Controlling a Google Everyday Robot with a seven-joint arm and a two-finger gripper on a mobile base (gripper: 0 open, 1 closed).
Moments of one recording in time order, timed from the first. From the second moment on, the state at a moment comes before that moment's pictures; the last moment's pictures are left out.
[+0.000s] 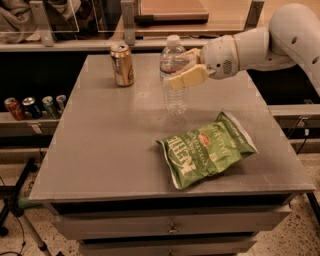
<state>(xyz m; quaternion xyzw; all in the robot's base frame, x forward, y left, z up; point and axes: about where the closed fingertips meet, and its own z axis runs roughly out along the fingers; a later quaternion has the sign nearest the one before) 0.599 -0.050 0.947 -0.56 0.59 0.38 0.44</state>
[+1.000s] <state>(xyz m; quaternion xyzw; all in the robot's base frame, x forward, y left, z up) 0.569 -0.055 0.939 -0.56 0.59 0.37 0.44</state>
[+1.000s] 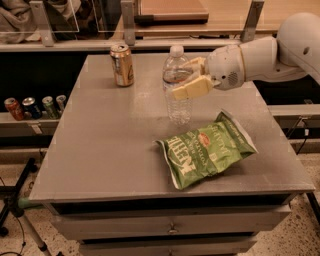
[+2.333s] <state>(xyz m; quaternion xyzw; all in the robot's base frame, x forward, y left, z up) 0.560 -0.069 0.926 -0.54 0.60 0.38 0.45</state>
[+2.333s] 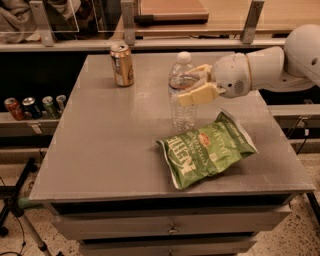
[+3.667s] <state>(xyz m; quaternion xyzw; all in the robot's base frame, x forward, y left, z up) 0.558 -0.070 0.926 -0.54 0.60 0.38 0.45</state>
